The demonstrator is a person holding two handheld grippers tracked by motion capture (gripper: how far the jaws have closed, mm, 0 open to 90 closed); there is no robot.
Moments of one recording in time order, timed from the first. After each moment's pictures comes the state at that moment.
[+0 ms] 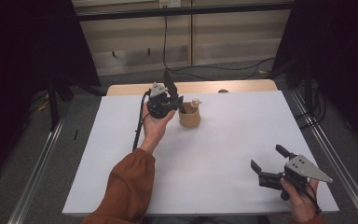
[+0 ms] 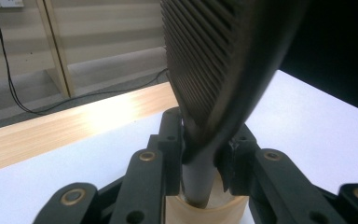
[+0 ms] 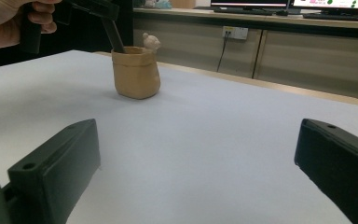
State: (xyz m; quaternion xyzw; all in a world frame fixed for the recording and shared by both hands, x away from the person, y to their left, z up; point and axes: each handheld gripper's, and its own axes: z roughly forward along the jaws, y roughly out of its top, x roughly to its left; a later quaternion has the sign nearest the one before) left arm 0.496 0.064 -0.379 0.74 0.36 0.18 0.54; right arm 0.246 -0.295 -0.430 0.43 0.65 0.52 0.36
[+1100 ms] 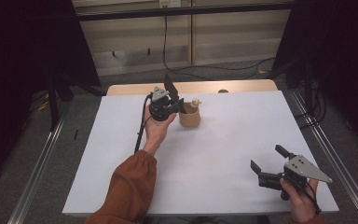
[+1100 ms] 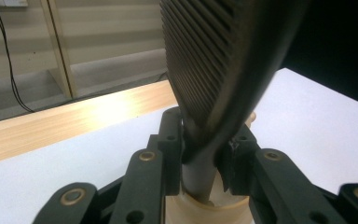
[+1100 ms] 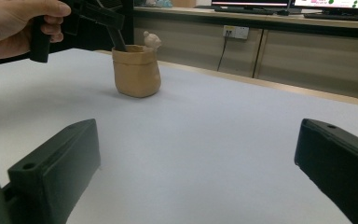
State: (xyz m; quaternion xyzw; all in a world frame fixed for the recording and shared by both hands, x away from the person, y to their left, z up) left arm 0.499 0.061 -0.400 0.73 0.37 0.19 0.54; right arm 0.247 -0.294 -0.431 0.43 0.65 0.52 0.35
